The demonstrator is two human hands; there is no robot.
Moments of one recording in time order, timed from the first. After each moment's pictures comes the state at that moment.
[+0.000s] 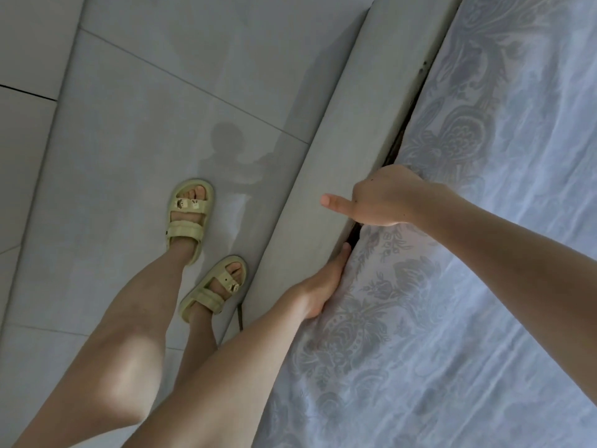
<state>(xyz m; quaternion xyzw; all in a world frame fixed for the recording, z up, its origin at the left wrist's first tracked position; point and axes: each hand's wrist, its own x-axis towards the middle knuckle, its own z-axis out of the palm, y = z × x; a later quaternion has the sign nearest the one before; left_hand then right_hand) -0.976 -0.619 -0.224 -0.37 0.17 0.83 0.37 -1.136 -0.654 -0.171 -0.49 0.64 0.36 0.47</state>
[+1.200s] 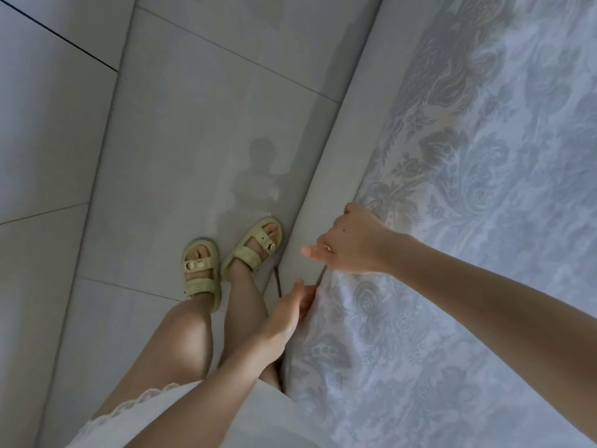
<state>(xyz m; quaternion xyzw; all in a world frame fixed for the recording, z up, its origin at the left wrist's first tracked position) -0.765 -0.557 -0.187 -0.50 0.26 0.77 0.28 -0.948 -0.557 -0.165 -0.63 0.59 0.22 0.45</state>
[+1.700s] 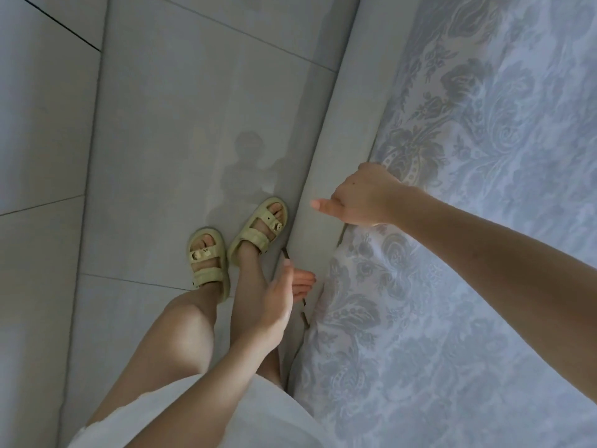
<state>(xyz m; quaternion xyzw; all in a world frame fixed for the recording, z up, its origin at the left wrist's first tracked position) -0.701 -0.555 -0.211 -0.57 0.32 0.72 0.23 -0.927 -0.560 -0.179 -0.57 0.65 0.26 0.43</state>
